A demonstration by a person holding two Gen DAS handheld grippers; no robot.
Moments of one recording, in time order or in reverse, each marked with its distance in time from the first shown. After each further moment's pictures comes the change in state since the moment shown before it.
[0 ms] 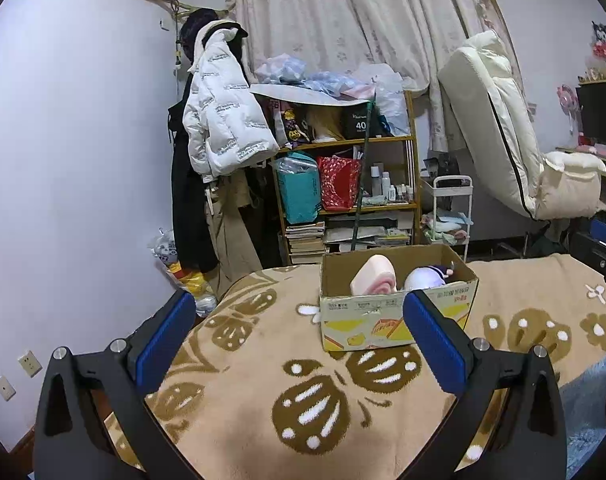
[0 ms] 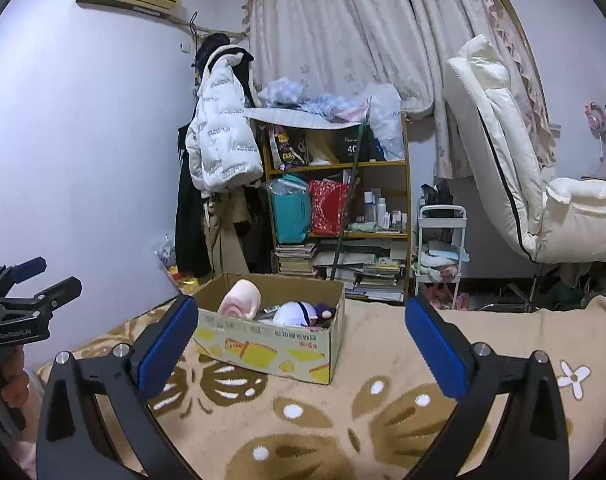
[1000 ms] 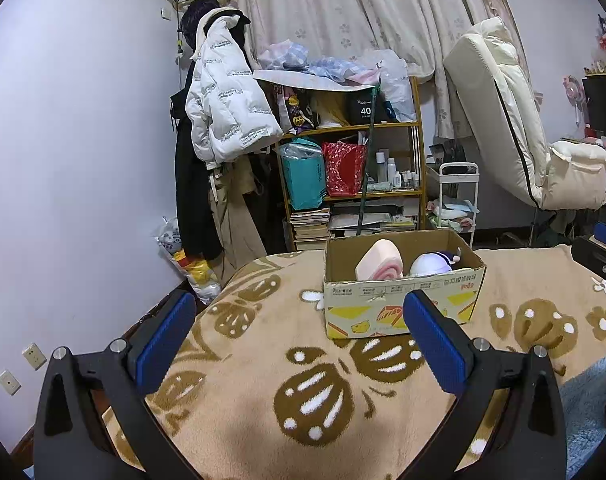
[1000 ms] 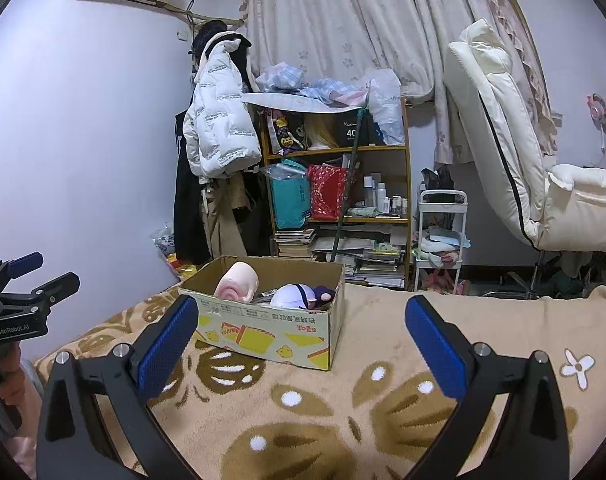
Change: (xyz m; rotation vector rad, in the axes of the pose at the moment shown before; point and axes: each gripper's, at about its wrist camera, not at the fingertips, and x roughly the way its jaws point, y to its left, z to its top) left arm 0.009 0.000 -0.007 -0.002 0.049 0.020; right arm 0.013 -0.002 -0.015 0.001 0.031 -0.004
